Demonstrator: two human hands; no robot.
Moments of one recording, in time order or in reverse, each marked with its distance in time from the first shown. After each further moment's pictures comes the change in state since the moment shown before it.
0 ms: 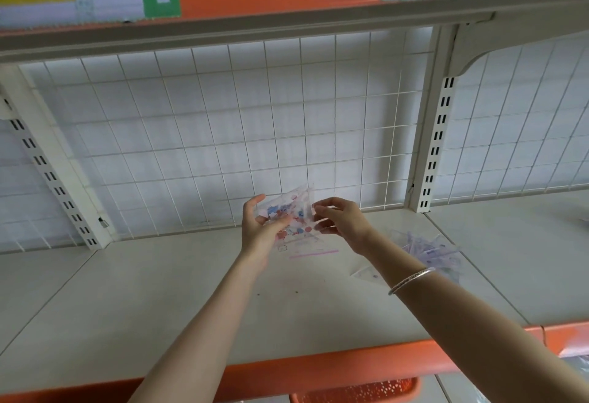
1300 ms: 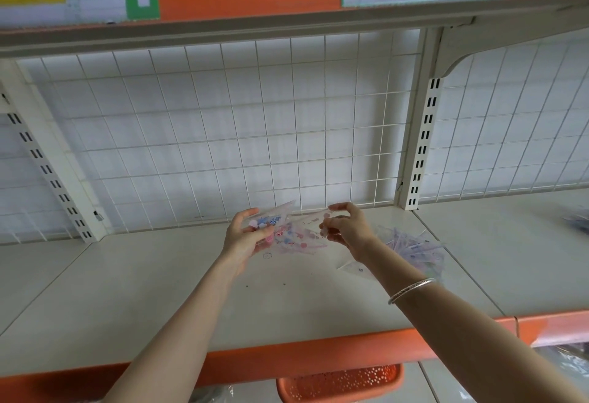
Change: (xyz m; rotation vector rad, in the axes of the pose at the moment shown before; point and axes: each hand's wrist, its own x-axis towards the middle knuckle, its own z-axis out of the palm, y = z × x) left_hand -0.005 -0.016 -0.022 -0.086 -0.093 -0.123; right_hand -0.023 0.014 -0.020 0.105 0.143 0.084
